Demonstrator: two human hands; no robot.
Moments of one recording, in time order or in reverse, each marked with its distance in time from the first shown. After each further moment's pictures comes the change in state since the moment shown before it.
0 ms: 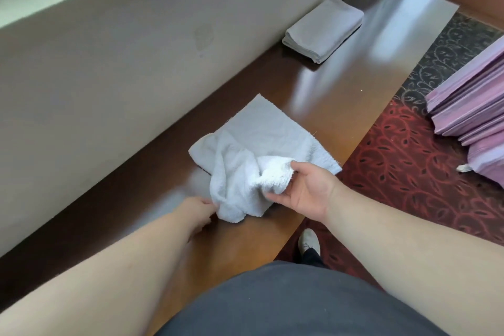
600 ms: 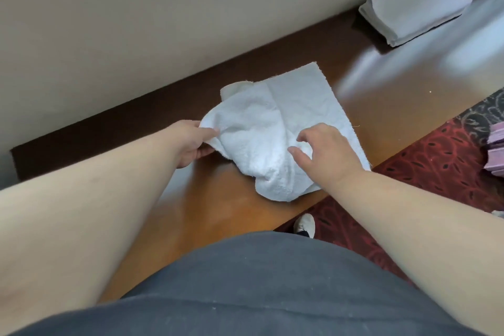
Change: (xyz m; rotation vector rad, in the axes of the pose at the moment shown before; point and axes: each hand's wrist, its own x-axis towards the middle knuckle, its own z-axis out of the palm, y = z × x) left_hand 0.000 0.005 -0.047 -0.682 0.076 -0.006; right_hand 0.034 -0.012 -0.005 -2.063 0.080 -0.858
